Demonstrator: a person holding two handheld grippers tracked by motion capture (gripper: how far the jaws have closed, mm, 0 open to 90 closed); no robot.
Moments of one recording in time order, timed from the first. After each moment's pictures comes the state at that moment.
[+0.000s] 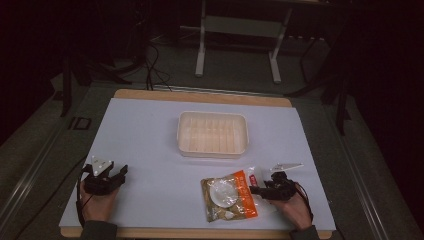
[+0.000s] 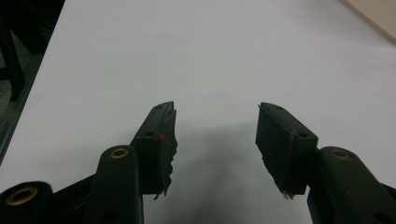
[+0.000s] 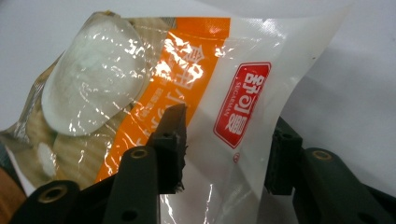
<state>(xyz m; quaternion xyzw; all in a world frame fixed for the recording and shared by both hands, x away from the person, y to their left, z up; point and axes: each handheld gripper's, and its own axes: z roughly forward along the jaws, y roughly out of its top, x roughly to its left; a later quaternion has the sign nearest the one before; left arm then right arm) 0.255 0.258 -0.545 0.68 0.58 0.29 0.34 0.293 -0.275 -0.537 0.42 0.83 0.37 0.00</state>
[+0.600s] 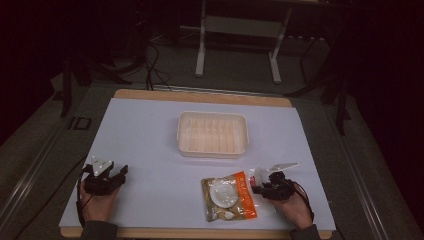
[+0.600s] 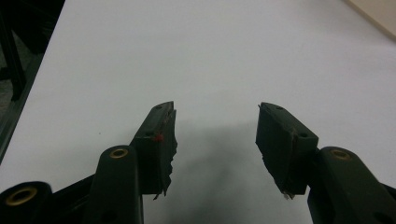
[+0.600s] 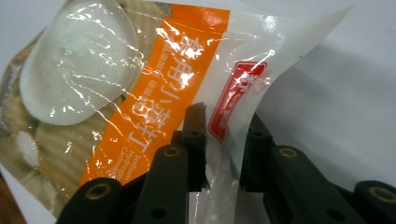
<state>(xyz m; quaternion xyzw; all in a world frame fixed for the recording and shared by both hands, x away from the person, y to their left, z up) 0.255 0.257 -0.545 0.68 0.58 0.30 0.34 0.293 -0.270 -0.535 0.42 0.85 0.33 0.02</state>
